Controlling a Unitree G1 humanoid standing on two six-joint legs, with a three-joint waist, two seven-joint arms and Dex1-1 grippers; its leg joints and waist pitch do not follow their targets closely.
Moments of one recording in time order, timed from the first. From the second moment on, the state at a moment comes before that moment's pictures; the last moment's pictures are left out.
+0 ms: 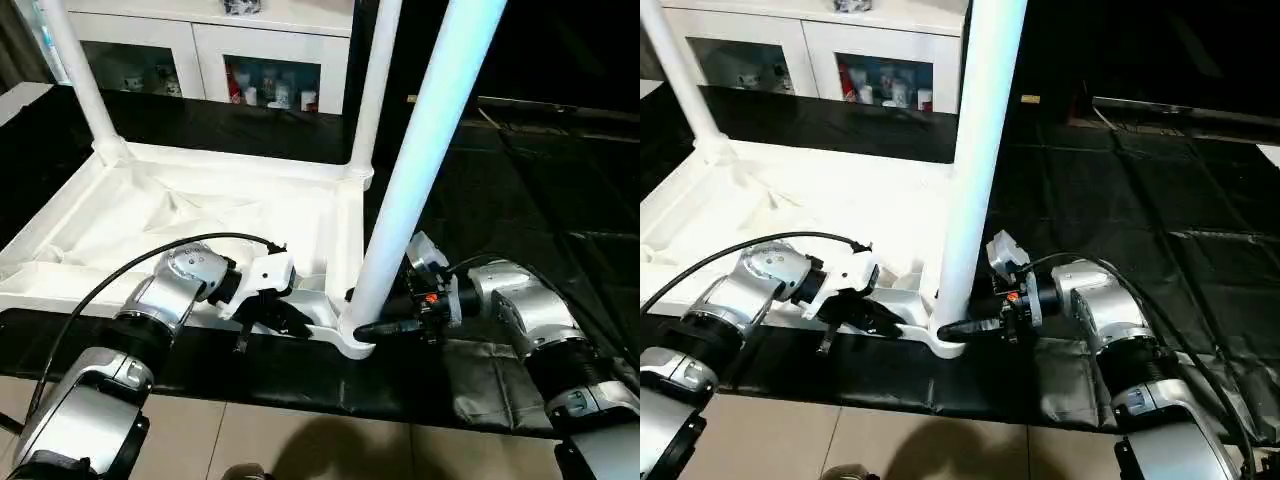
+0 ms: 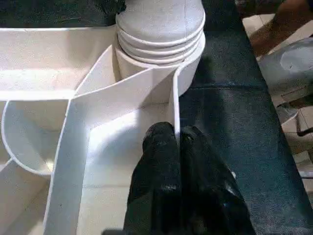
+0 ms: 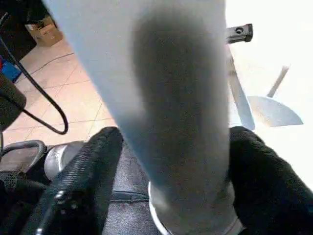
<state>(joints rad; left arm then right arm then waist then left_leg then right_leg) -0.70 0.40 -0.33 0.77 0.05 -0.14 -1.50 -0.59 -0.37 0.19 0.59 0.22 0.24 1.53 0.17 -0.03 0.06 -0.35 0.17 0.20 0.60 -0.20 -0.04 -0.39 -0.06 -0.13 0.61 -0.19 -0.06</state>
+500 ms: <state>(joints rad) -0.71 0.38 -0.33 0.76 0.06 -0.08 -1.48 -0.55 -0.36 0.16 0.54 0.23 0.27 1.47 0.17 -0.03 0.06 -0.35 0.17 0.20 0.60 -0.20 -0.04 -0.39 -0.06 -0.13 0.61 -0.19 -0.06</state>
